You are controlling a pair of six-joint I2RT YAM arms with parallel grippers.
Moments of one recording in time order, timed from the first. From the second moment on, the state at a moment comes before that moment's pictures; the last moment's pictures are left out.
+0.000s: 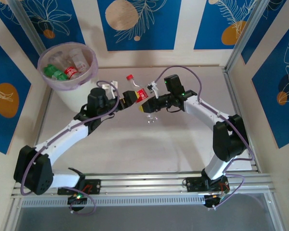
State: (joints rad) left arm -0.49 1.31 0.89 0.14 0.40 -0.87; right arm 0.46 1.67 1.26 -0.38 -0.93 0.08
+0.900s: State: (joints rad) left arm -0.49 1.38 0.89 0.24 0.40 -0.92; right arm 0.50 1.71 1.29 -0.34 -0.99 0.14
